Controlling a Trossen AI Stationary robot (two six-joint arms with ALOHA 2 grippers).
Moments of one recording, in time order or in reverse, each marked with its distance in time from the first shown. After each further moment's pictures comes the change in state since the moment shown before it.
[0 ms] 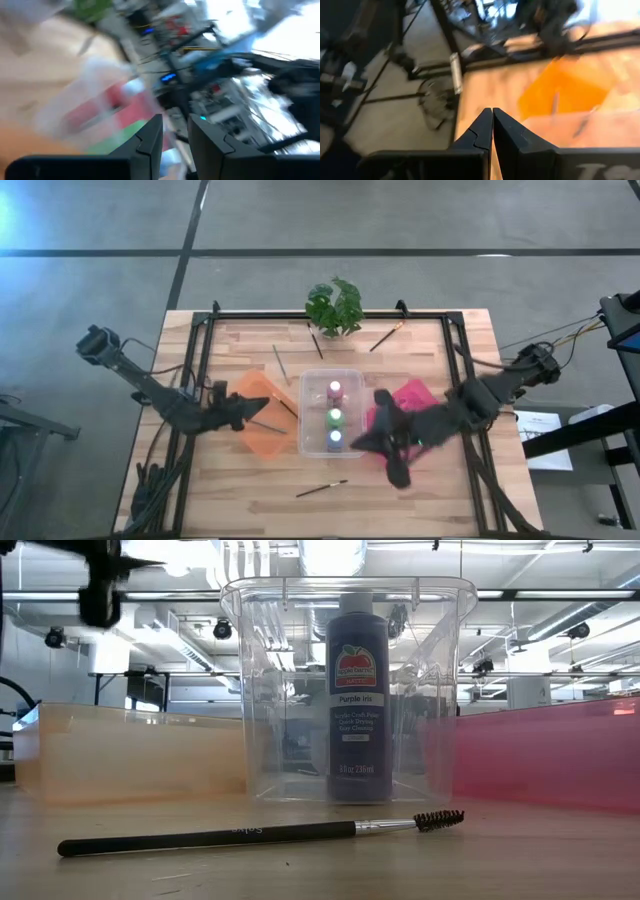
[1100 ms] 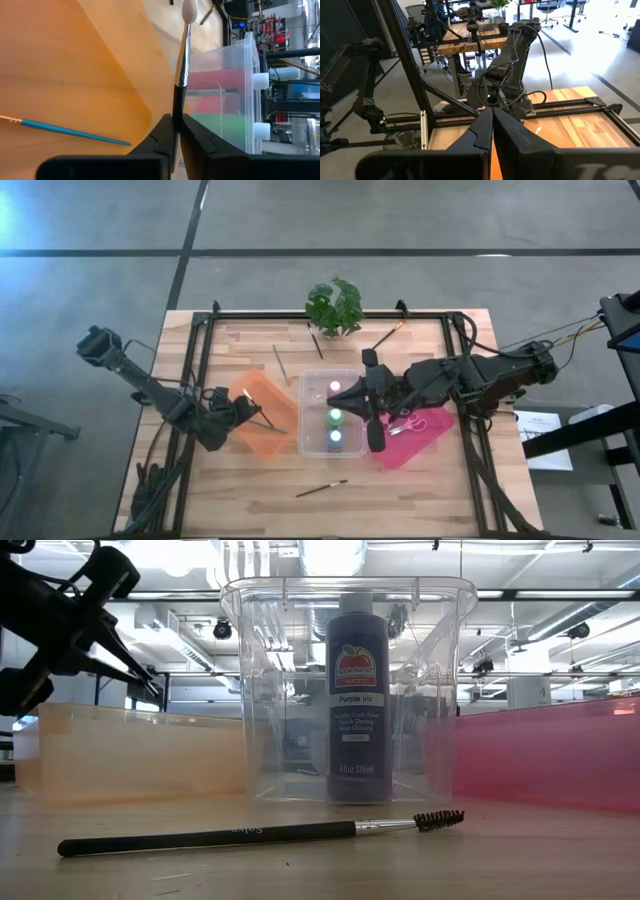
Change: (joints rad) left arm 0.000 0.049 -0.010 -0.729 0.115 -1.000; right arm -0.178 0.000 0.021 0.241 0.010 -0.241
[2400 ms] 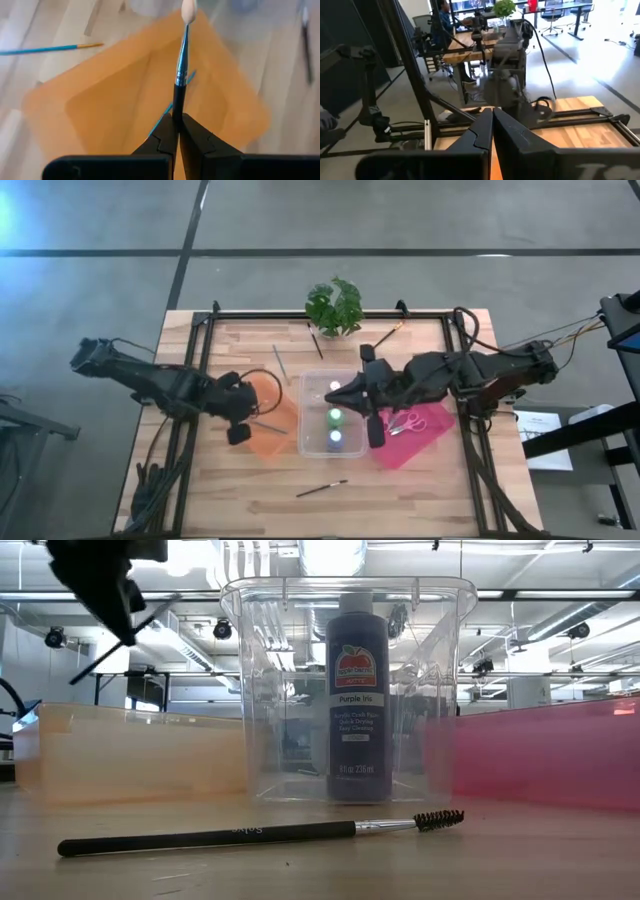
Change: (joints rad) left arm 0.315 0.157 0.537 -0.648 0.618 1.550; right arm -0.027 -0.001 0.001 0.052 -0.048 -0.014
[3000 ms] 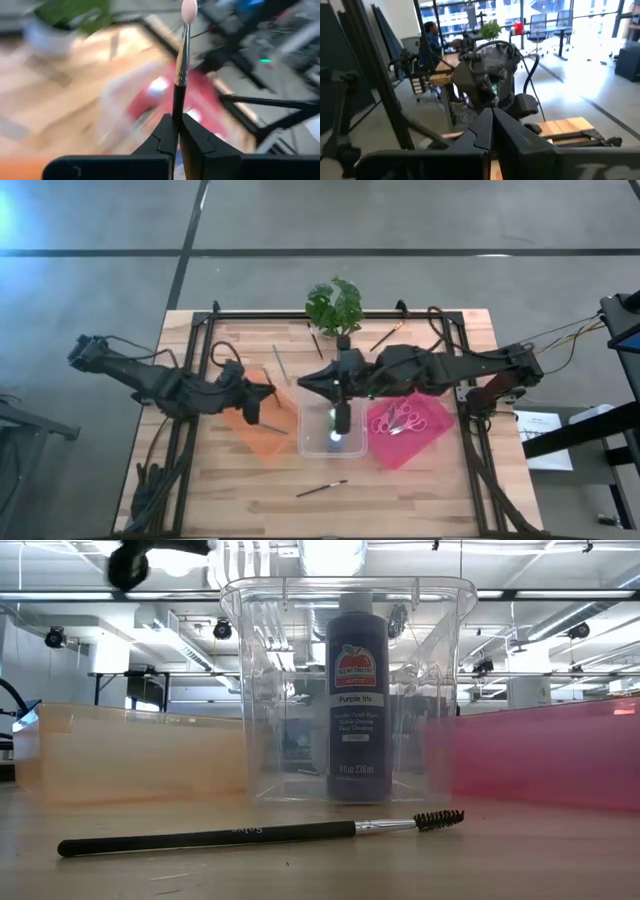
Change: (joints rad) left arm -0.079 -0.140 -0.073 0.587 -0.415 -0.369; right arm -0.095 0.114 0.001 0.236 -0.016 -0.048
